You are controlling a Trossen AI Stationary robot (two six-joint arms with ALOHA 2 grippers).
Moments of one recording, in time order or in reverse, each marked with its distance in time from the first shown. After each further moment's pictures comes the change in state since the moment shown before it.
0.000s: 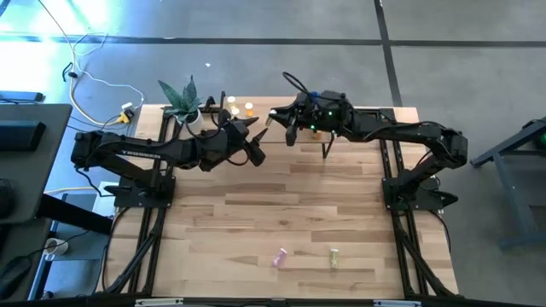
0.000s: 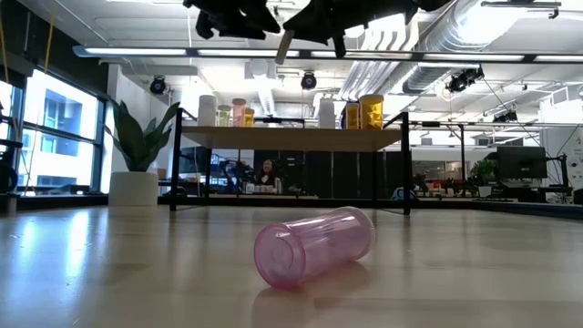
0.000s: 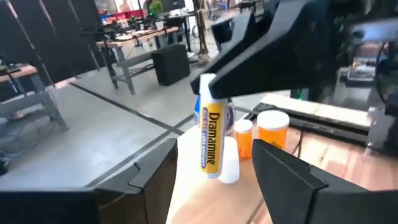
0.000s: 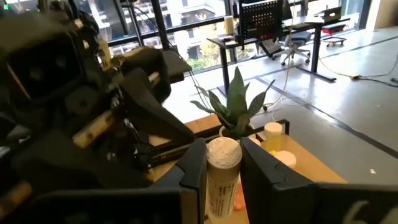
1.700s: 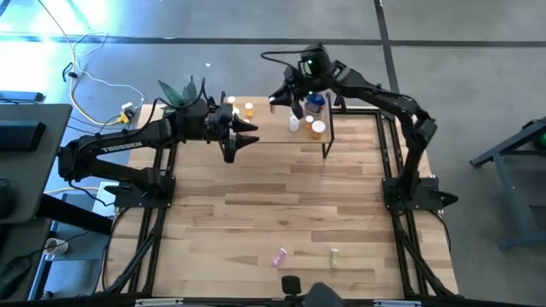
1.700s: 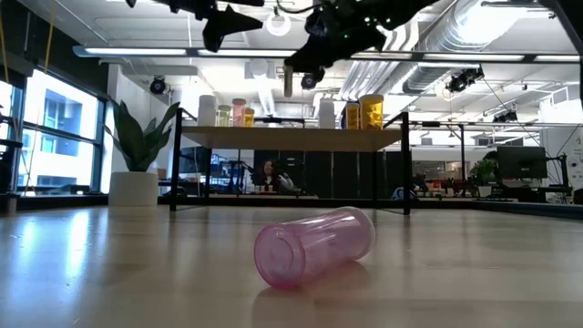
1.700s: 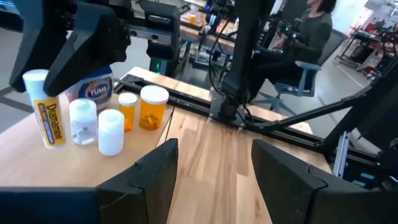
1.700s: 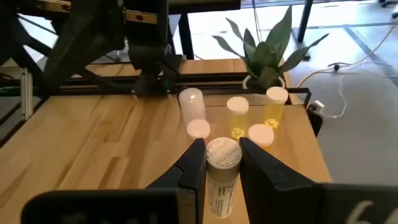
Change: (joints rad) left arm 0.309 -0.175 0.000 -0.238 0.941 -0.238; right arm -0.318 0.343 0.535 -0.610 -0.652 -0.446
